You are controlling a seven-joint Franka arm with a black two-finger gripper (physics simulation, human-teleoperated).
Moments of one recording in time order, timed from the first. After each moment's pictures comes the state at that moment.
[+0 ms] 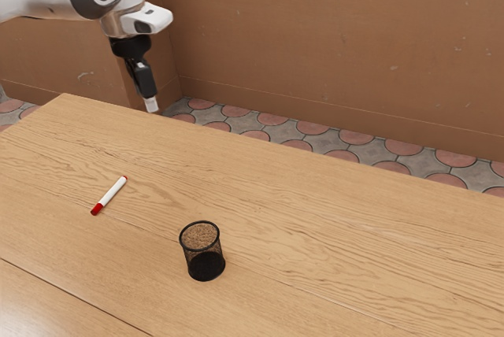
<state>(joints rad) 0.01 0.12 0.07 -1.55 -0.04 1.66 0.71</state>
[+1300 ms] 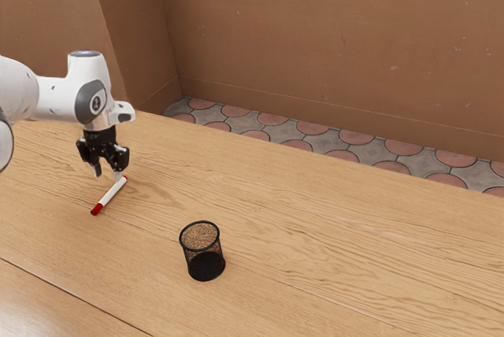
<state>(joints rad) 0.22 0.49 0.18 -1.71 0.03 2.12 0.20</state>
